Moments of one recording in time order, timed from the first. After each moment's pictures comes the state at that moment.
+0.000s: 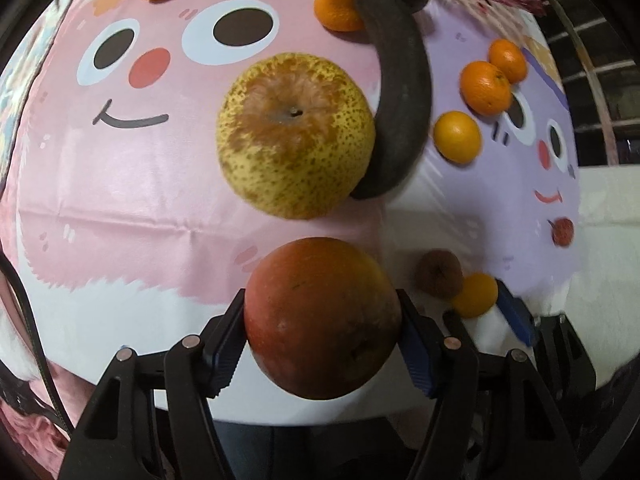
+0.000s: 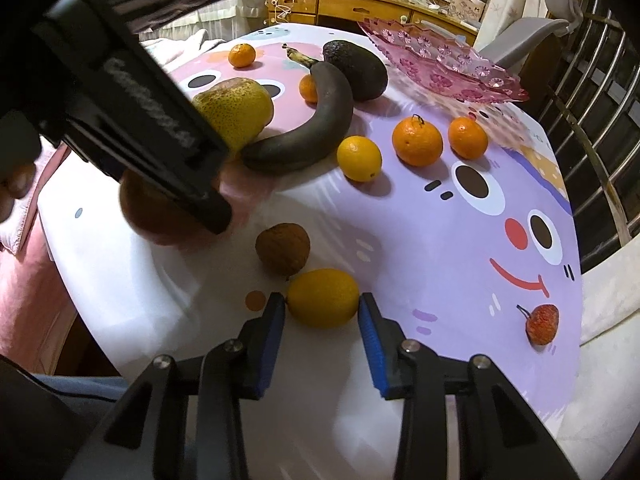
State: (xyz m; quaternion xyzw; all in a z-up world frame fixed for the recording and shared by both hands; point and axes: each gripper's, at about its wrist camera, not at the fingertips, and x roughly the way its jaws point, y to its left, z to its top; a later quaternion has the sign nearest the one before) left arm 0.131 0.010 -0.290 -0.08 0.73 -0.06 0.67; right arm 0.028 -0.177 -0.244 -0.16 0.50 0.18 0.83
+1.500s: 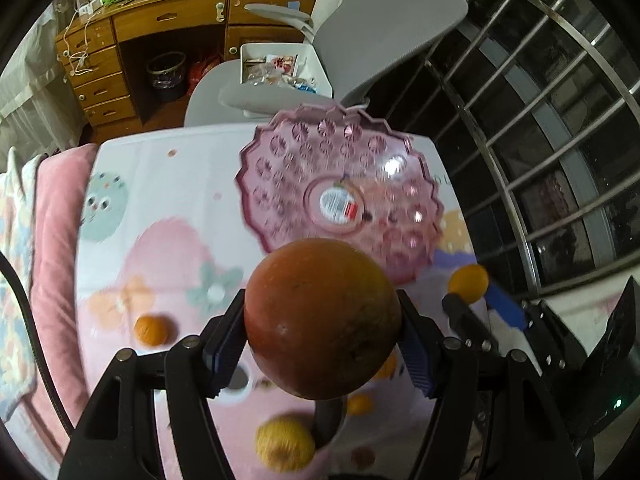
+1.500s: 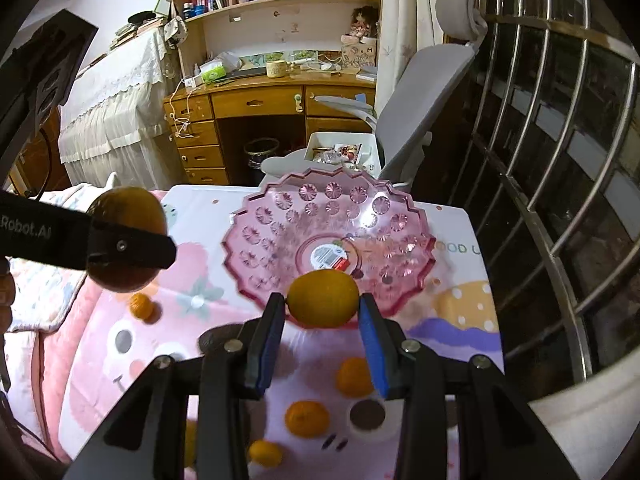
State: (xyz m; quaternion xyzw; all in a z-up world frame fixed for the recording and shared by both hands) left arm 0.341 -0.025 -0.107 -0.05 0.57 -0.16 0.80; right arm 0.236 -0.210 -0.111 -0.02 0.41 0.06 0.91
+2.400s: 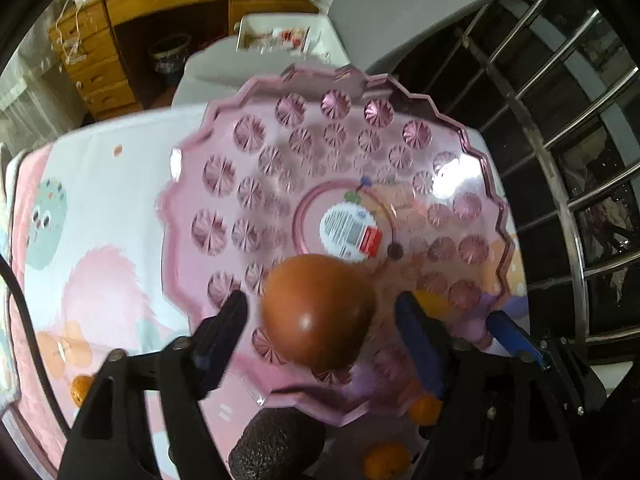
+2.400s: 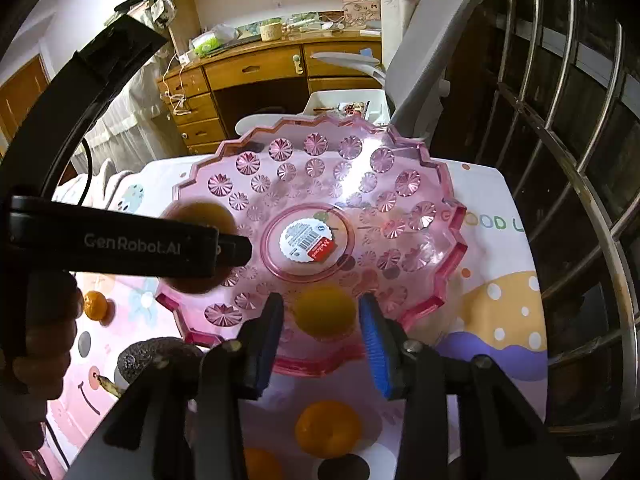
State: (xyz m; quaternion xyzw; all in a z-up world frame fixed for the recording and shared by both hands) left arm 0.418 -0.091 -0.208 -0.04 0.59 -0.12 0.80; right arm 0.300 -0.247 -0.188 0.01 0.46 0.08 0.88
